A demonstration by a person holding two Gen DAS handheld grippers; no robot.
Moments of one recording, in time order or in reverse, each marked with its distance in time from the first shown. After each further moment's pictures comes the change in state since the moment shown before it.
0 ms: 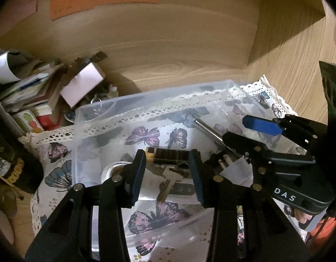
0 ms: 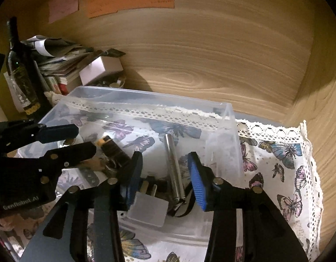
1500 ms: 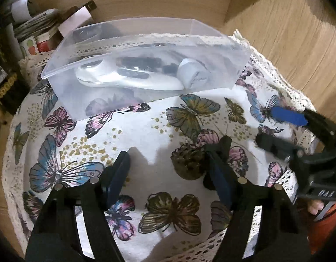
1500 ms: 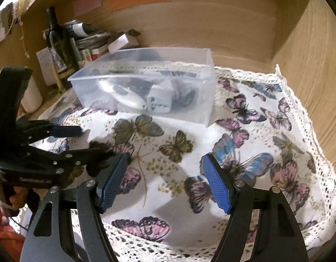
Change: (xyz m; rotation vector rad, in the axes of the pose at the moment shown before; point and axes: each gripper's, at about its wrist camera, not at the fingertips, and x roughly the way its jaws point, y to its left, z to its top) left arm -0.034 -0.046 -0.115 -0.023 0.156 -0.080; right arm -0.088 0.000 -0.120 0.050 0.030 0.072
